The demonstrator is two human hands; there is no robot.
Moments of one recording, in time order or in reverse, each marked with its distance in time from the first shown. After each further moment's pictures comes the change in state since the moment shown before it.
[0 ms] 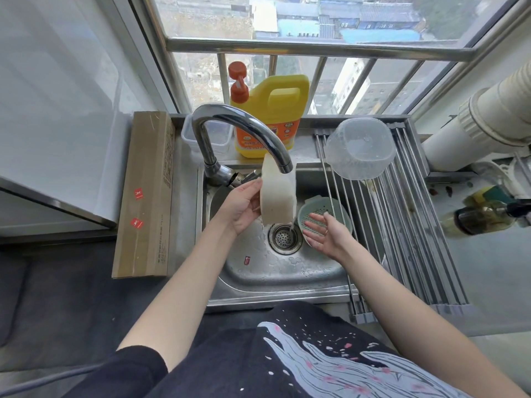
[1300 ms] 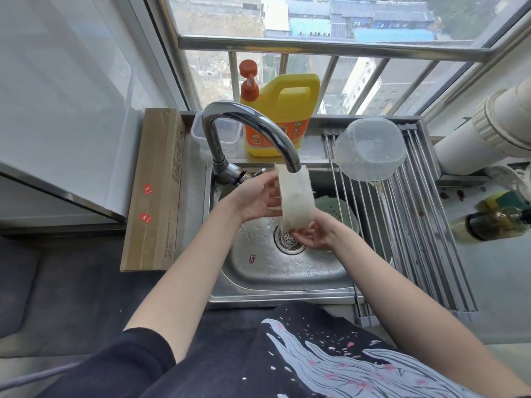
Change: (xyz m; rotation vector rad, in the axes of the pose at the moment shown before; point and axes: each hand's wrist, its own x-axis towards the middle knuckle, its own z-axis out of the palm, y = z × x) left_hand 0.001 0.025 0.015 0.266 -0.158 -0.244; right_hand -0.012 -0.017 0.044 -0.089 -0.079 0.270
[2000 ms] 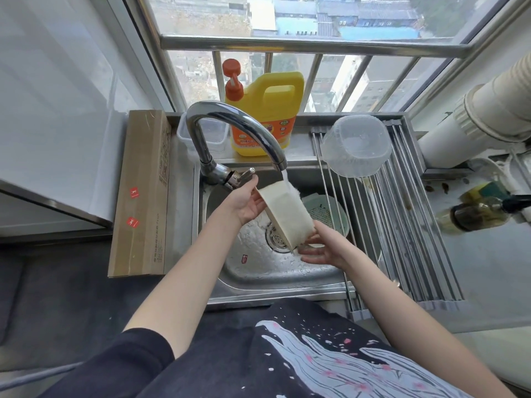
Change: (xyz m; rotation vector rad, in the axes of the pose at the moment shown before) left_hand 0.027 -0.023 -0.001 -0.521 0.273 0.026; right_hand -0.010 0.031 -0.046 -0.246 0.060 -0.190
